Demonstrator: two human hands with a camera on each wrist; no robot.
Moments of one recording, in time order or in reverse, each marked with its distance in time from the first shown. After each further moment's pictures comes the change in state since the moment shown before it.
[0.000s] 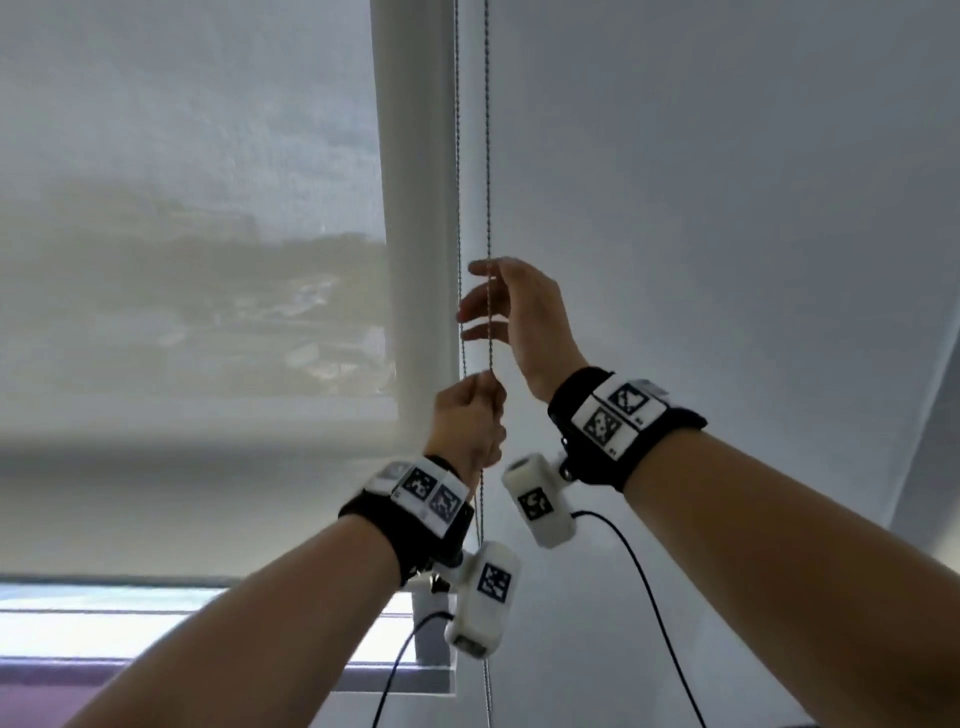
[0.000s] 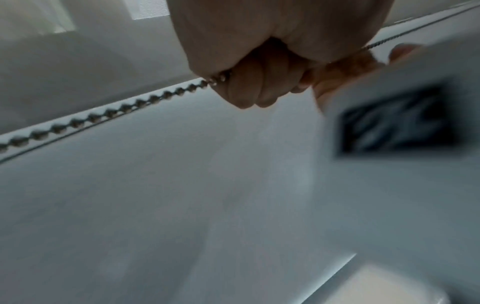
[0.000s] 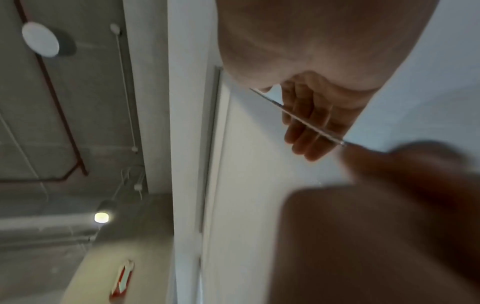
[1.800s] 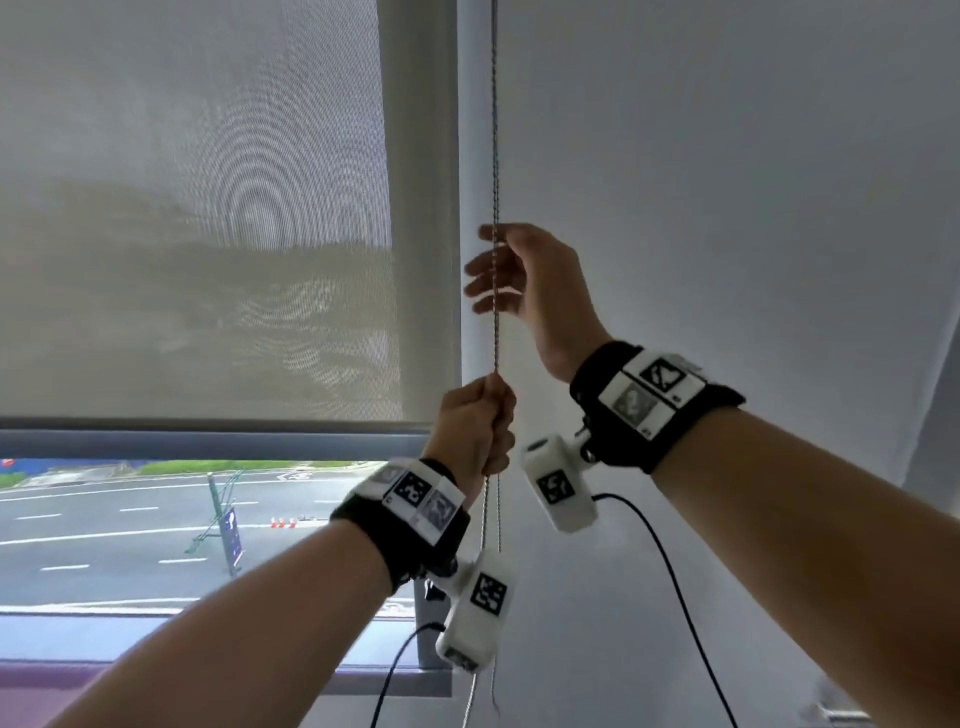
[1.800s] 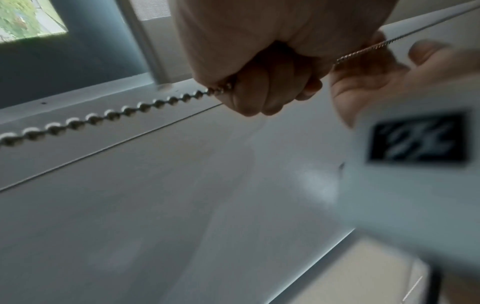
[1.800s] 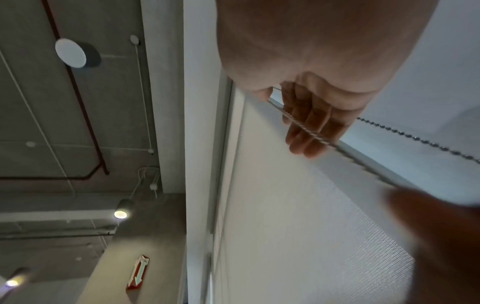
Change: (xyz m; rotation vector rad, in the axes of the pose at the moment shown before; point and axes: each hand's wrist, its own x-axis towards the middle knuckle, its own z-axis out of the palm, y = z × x) left_hand -0.014 0.010 -0.004 -0.078 -0.155 -0.041; right_hand -0.002 -0.040 -0.004 -0.019 -0.038 -0.065
